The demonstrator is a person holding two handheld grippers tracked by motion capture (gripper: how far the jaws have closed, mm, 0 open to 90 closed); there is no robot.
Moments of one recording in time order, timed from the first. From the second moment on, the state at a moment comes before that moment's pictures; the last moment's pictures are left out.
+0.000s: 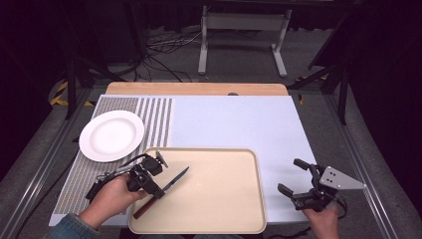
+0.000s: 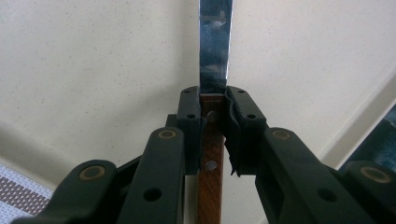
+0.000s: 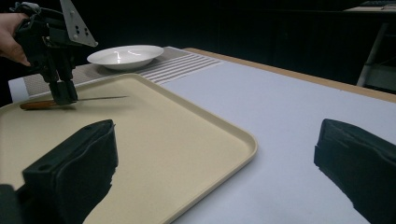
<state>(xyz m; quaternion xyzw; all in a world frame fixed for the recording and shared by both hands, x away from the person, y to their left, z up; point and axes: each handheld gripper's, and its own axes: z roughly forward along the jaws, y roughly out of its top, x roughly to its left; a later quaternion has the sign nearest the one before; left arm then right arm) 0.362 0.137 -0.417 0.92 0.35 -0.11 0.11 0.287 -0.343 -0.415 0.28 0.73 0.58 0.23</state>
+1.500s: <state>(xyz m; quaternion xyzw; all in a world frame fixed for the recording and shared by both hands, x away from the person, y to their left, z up) 0.343 0.108 -0.420 0.97 0.20 -0.02 0.12 0.287 -0.342 -0.416 0.27 0.74 0.58 0.22</state>
